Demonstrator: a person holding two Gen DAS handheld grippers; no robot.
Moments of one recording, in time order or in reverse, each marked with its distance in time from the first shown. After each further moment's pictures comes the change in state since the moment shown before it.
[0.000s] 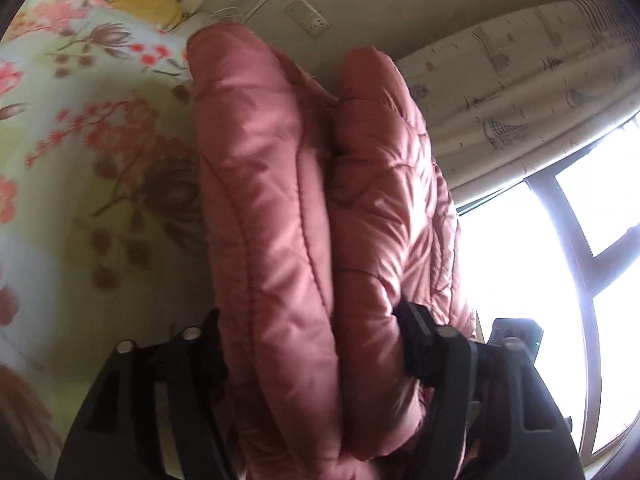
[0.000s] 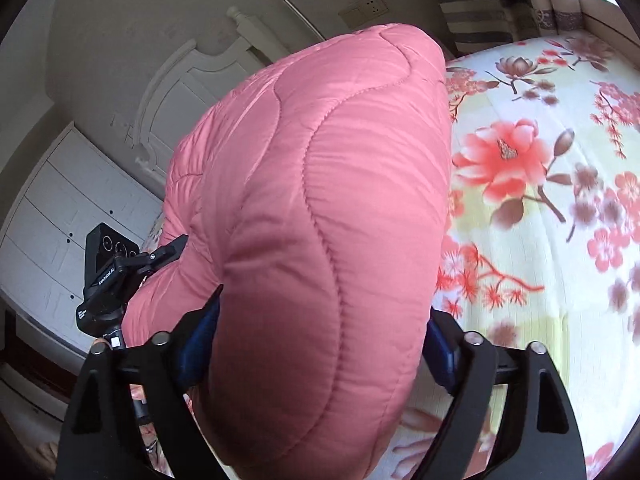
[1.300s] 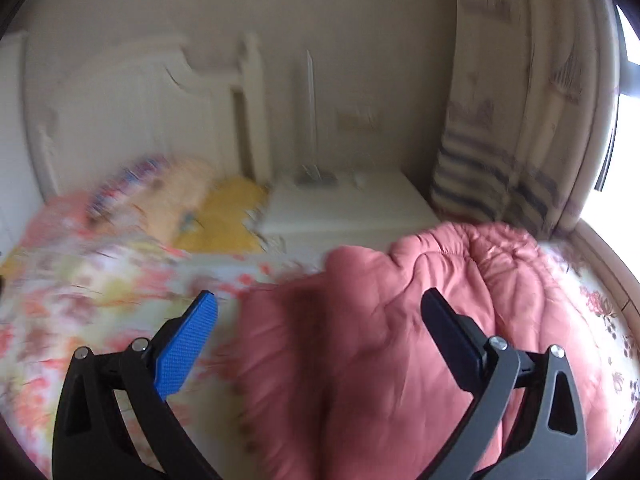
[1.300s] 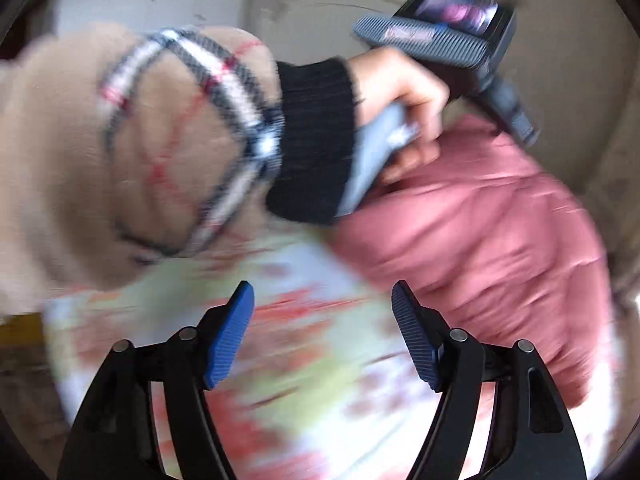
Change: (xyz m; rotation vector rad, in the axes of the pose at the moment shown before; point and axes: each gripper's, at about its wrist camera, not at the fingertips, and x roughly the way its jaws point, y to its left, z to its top) left arm -0.011 -0.136 0.012 0.526 -0.418 0.710; right arm 0.000 0.203 -0.158 -0.919 0.049 -0.104
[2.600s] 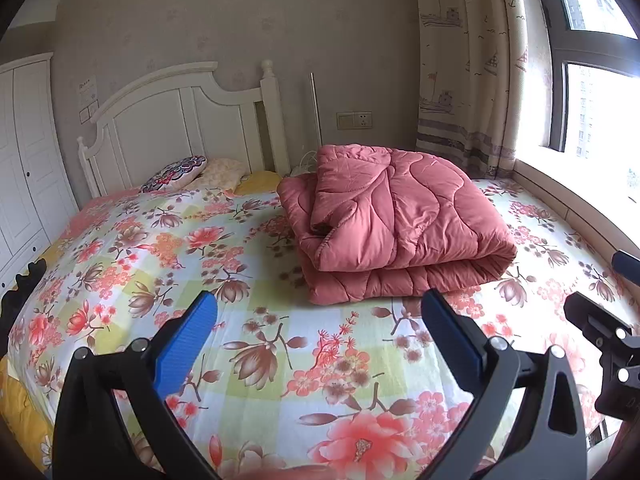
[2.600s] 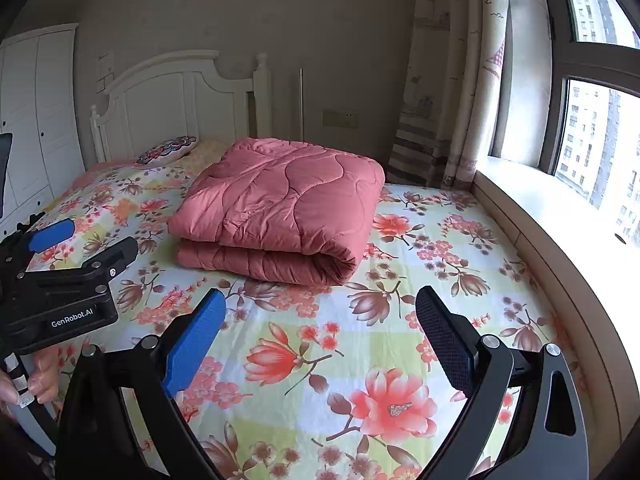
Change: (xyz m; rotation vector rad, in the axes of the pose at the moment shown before) left arm -0.221 -0.040 -0.145 0.051 0.004 0.055; right arm -0.153 -0.049 -0.072 0.494 -0.125 -0.517
